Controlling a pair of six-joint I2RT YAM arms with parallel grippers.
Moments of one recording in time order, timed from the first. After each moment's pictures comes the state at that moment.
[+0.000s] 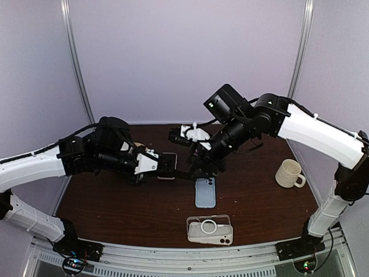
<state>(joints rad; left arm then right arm) -0.96 1.22 1.03 -0.41 0.25 0.83 1.02 1.67 1.78 -1.00 -0.39 -0.36</state>
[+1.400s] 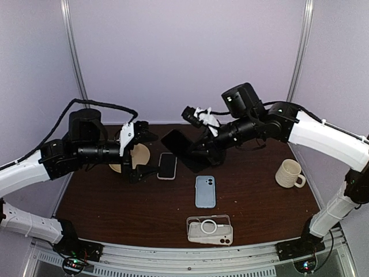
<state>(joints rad) -0.90 1.07 0.99 -0.23 0.36 0.42 0.94 1.56 1.56 -0.67 -0.35 -0.19</state>
